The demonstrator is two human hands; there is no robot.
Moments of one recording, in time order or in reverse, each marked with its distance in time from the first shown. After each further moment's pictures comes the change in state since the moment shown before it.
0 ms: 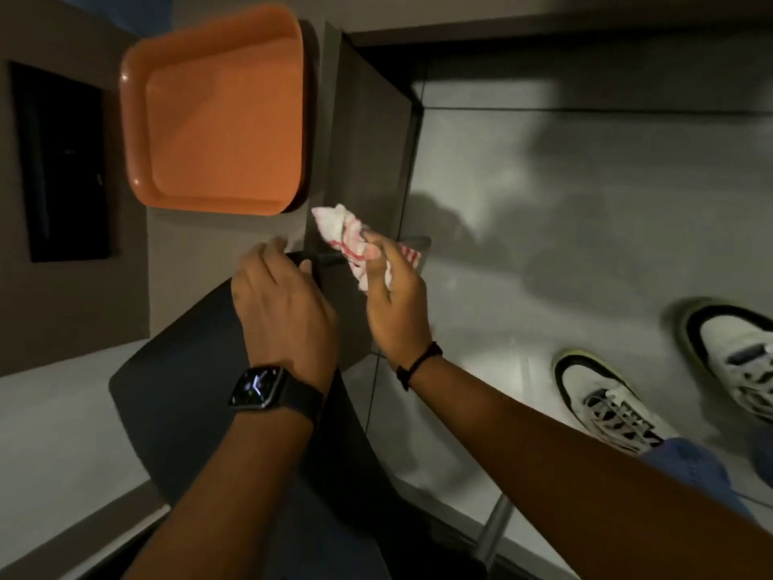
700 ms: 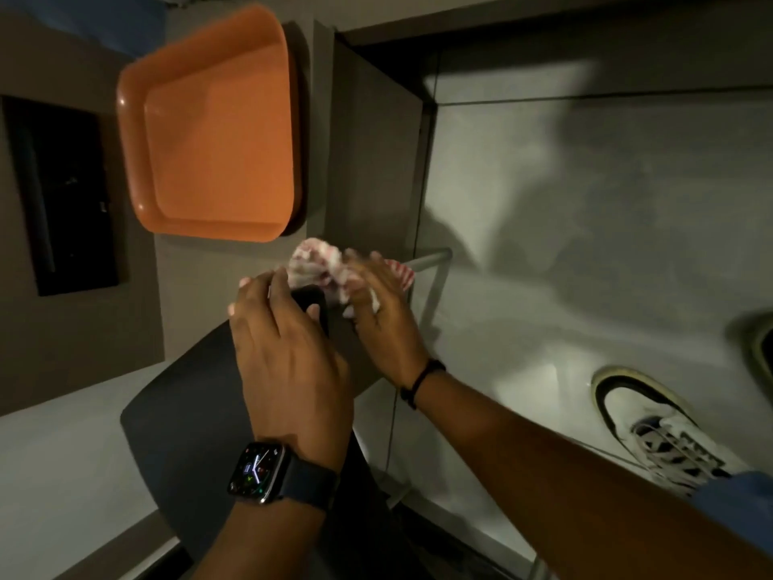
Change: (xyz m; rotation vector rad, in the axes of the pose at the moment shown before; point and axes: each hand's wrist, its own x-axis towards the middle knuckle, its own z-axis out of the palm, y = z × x) left_hand -0.011 0.010 0.004 0.014 -0.013 -0.020; right_hand 0.029 0.032 0.019 -0.023 -0.317 0.073
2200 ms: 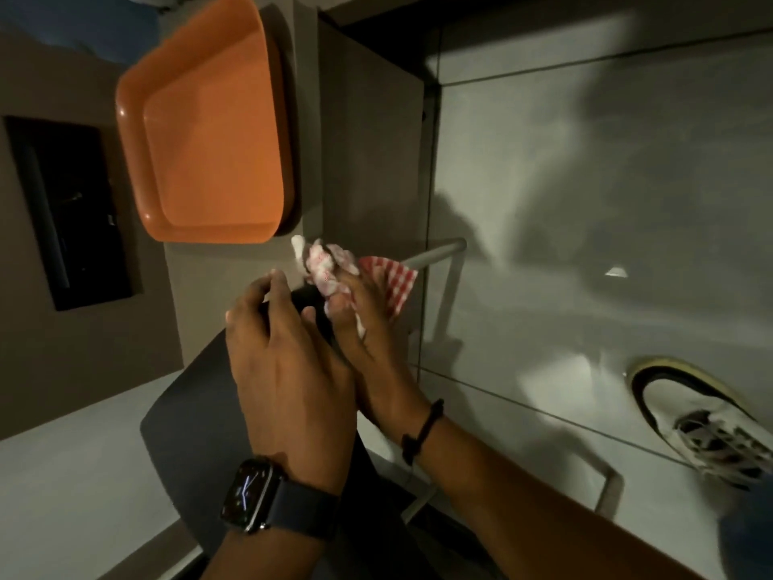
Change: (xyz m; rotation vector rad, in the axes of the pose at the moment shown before) left_hand 0.001 0.001 -0.001 -0.037 0.011 -0.021; right_hand -0.032 -0.013 0.031 0.355 0.073 -0.182
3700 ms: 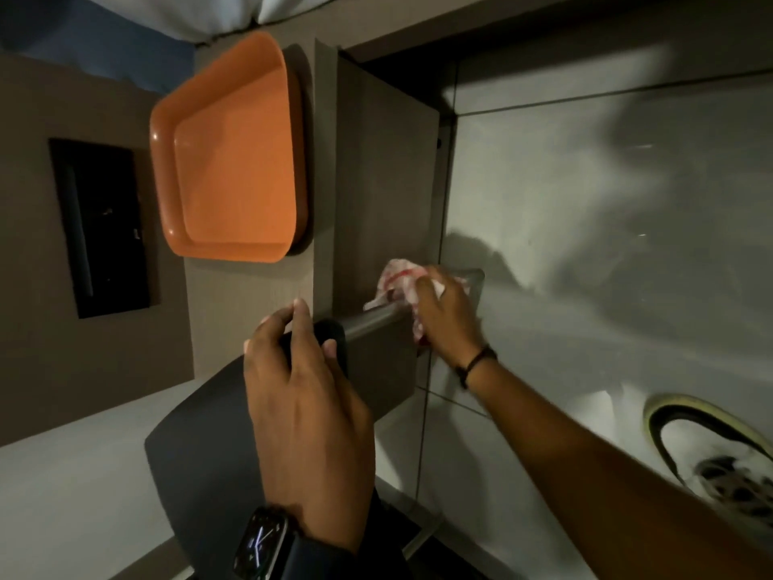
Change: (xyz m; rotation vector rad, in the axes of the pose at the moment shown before) left_hand -0.019 0.013 0.000 0.000 0.008 0.001; right_hand 0.069 0.046 -0.086 -0.288 0.148 0.340
